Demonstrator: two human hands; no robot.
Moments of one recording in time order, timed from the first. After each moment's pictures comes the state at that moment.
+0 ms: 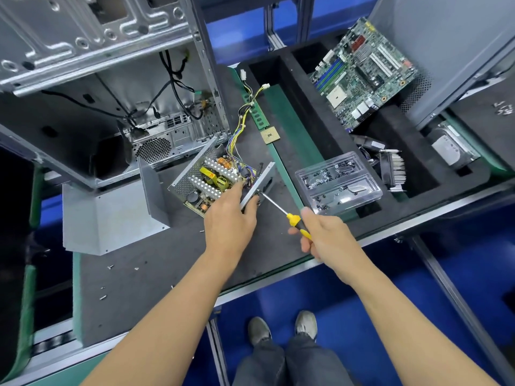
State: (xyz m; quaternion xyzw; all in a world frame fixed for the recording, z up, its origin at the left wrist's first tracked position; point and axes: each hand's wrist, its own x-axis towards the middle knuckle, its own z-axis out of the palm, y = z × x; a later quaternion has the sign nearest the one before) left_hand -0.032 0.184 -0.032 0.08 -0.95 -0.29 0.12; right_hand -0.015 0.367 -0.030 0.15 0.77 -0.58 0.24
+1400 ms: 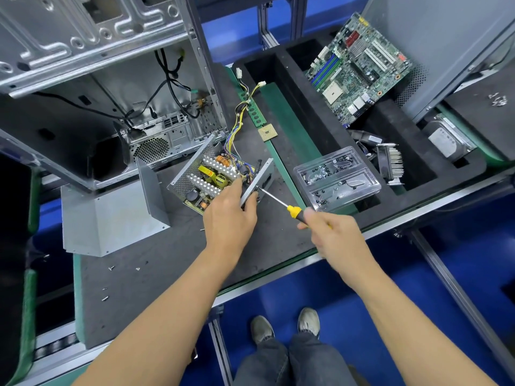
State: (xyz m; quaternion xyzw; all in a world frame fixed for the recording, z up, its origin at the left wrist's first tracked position) left_hand -0.033 0.181 -0.038 0.05 -0.96 -0.26 0.13; right_hand 0.000 0.377 -0.038 0.10 0.75 -0.63 0.14
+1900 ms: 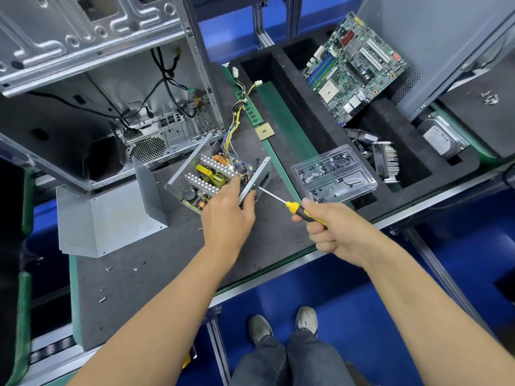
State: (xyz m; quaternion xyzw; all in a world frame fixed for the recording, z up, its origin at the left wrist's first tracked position) left_hand -0.032 0.181 -0.036 0.04 -0.96 -0.26 0.14; right_hand -0.027 0.385 -0.023 0.20 0.63 -0.68 0.31
